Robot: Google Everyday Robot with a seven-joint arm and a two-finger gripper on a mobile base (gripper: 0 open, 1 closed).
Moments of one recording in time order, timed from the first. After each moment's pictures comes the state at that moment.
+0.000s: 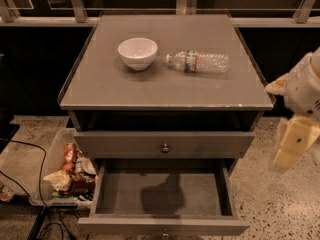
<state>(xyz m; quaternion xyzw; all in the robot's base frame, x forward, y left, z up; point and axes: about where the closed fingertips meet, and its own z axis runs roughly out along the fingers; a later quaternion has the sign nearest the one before) 0.410 -0.229 0.907 -0.59 0.80 0.01 0.14</state>
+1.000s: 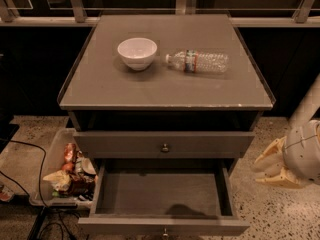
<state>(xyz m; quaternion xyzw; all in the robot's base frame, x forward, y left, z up) 0.353 -0.222 0.826 -0.60 0.77 0.07 0.21</state>
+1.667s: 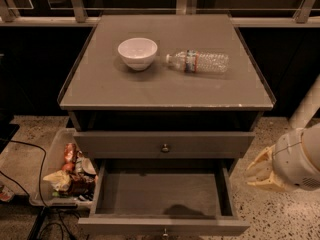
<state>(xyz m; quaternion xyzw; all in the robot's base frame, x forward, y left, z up) 0.353 -0.215 0.804 -0.60 0.77 0.07 0.20</state>
